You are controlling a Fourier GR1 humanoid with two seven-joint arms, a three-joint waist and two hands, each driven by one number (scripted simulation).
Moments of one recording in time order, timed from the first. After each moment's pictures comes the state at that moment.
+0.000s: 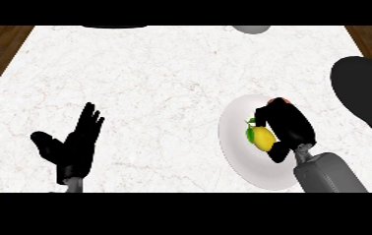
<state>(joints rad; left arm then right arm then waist) 0.04 0.17 -0.11 -1.46 0.32 0.28 0.07 -0.24 -0.36 0.35 -1.46 0.93 0.25 0.24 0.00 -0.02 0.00</state>
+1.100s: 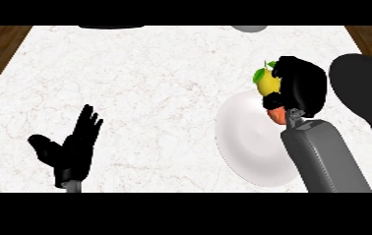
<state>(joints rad) 0.06 0.16 -0.09 -1.48 0.30 0.28 0.08 -0.46 -0.21 0.18 -1.48 1.20 -0.02 0.75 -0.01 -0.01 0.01</state>
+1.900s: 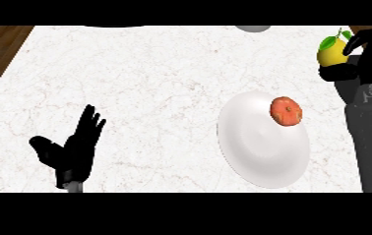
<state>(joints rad) 0.07 0.14 -0.09 -1.49 0.28 0.25 0.07 -0.53 -0.36 -0.15 -1.43 1.06 -0.09 0.64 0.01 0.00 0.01</state>
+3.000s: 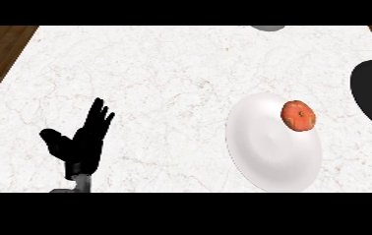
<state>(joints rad) 0.02 0.11 -0.10 -1.48 0.25 0.24 0.08 -0.70 -0.70 -0.47 -0.44 0.95 -0.45 0.10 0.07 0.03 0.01</state>
